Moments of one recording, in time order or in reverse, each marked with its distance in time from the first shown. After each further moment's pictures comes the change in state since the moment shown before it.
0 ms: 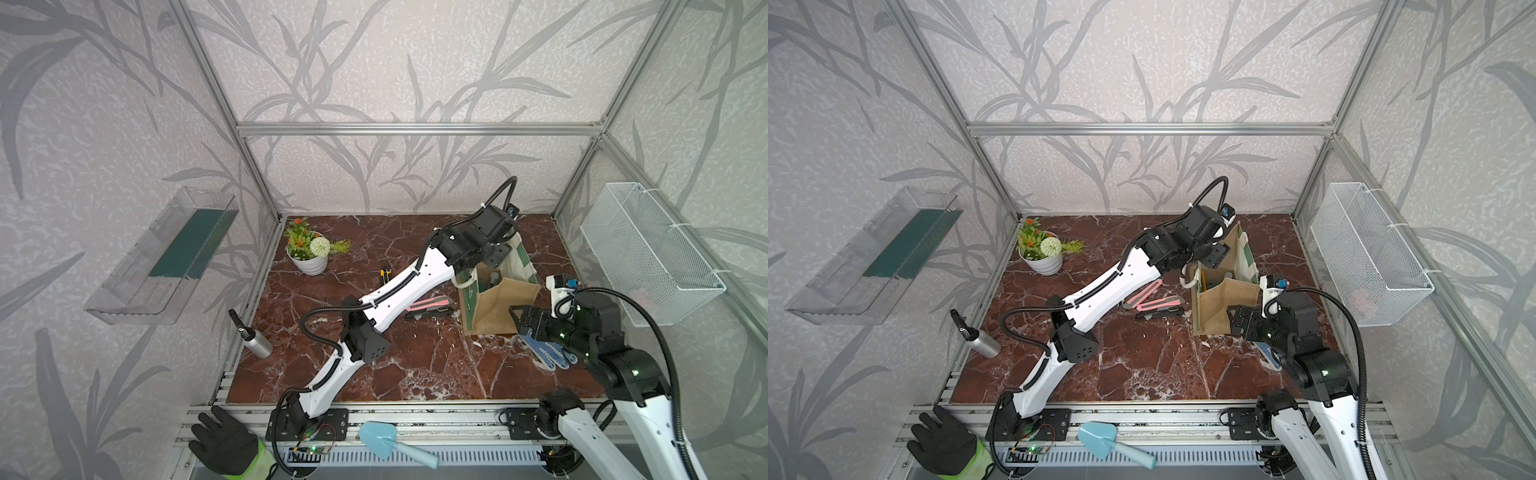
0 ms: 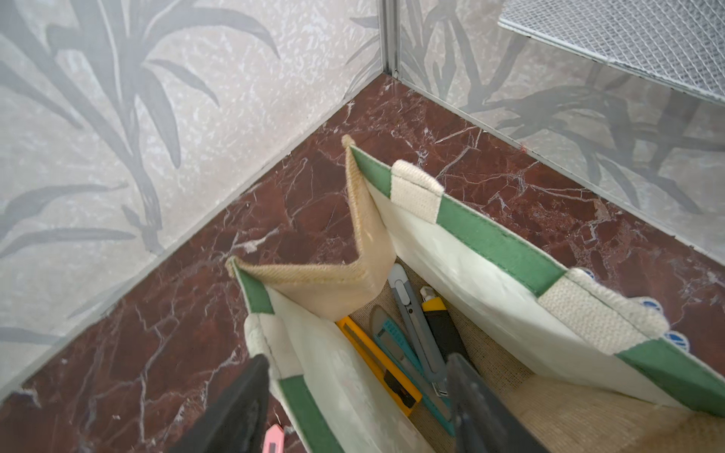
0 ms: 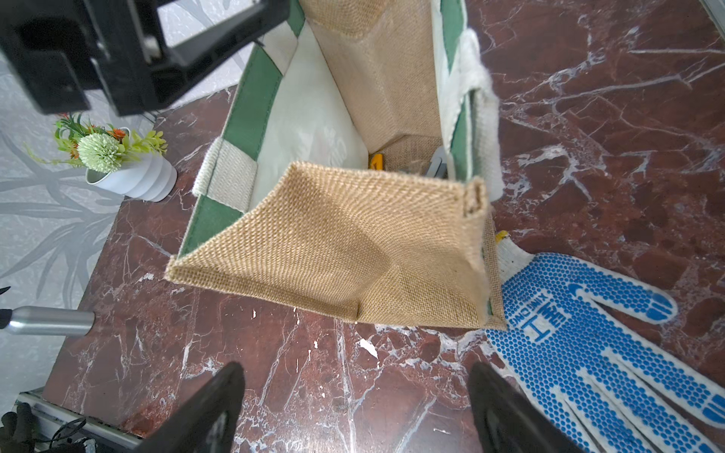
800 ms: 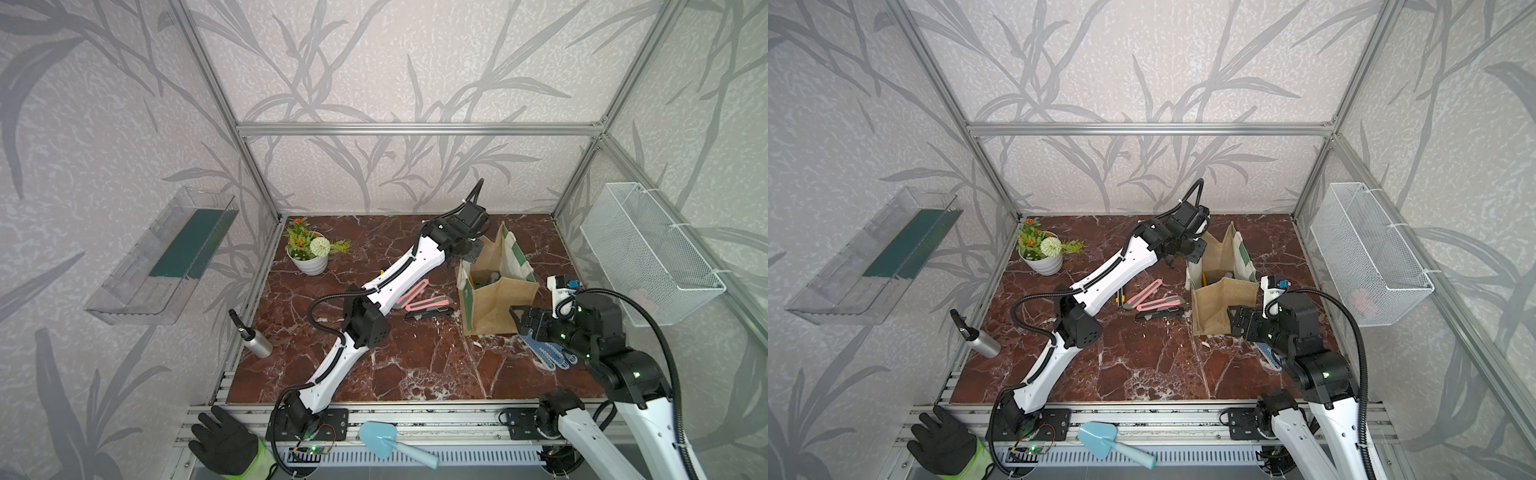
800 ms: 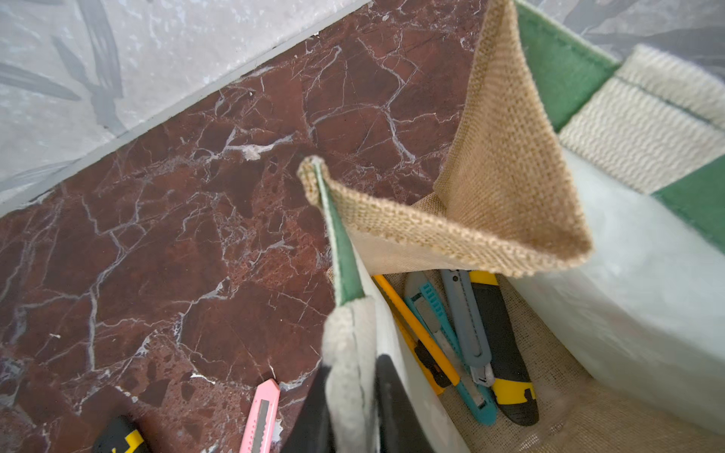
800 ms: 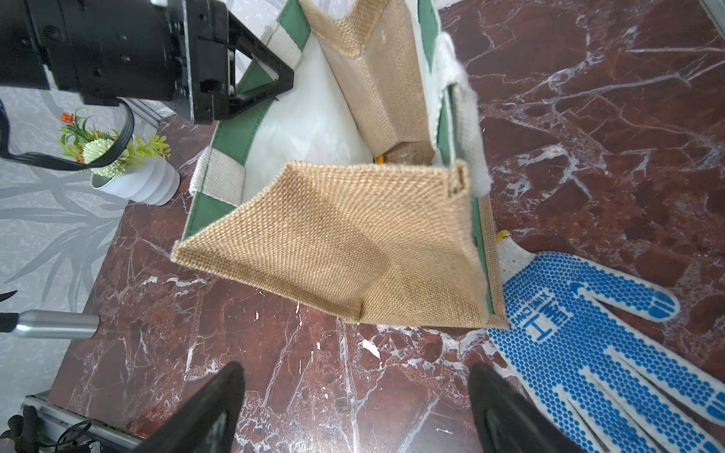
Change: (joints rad) left arm 0.132 0.105 0.007 -0.097 0.112 -0.150; right arm 0.000 -0.010 0.000 -0.001 0.000 0.015
